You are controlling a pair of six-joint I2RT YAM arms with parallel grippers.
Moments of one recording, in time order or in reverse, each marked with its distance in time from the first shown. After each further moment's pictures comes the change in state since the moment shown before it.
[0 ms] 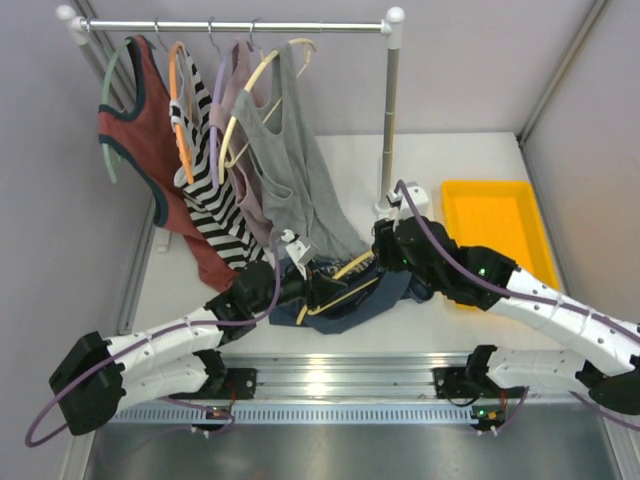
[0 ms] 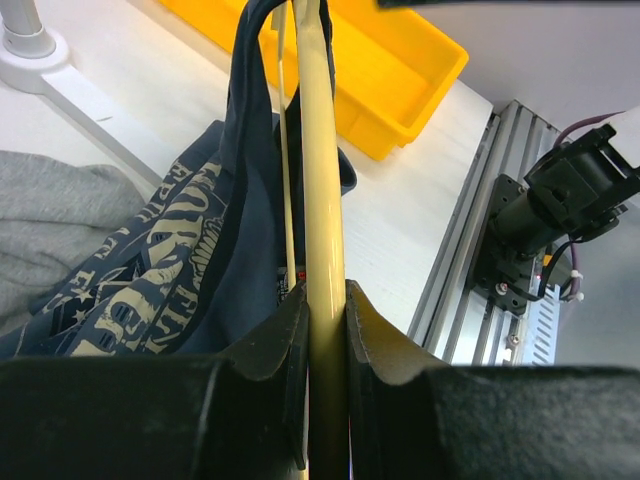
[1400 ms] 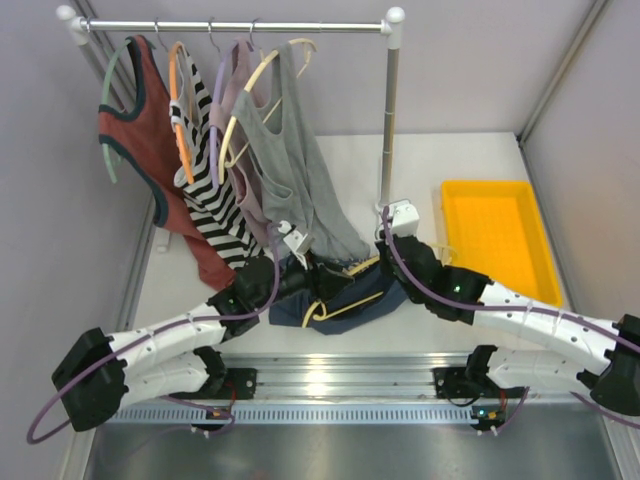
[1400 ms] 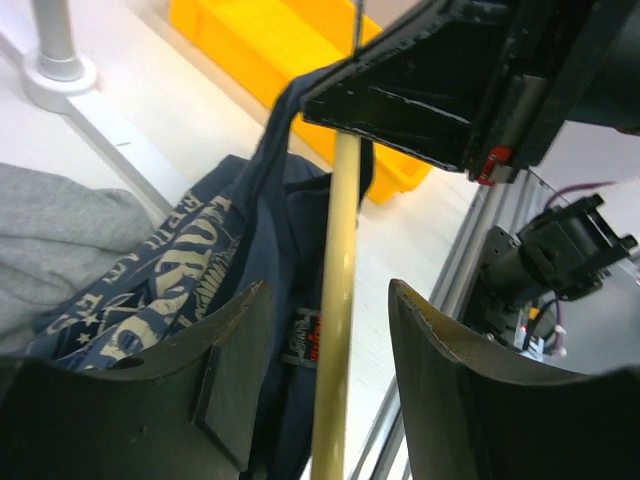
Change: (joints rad) left arm -0.001 0.034 0.043 0.030 -0.062 -0.090; right arm 0.000 -0.005 -0.322 0.421 0.145 -0.134
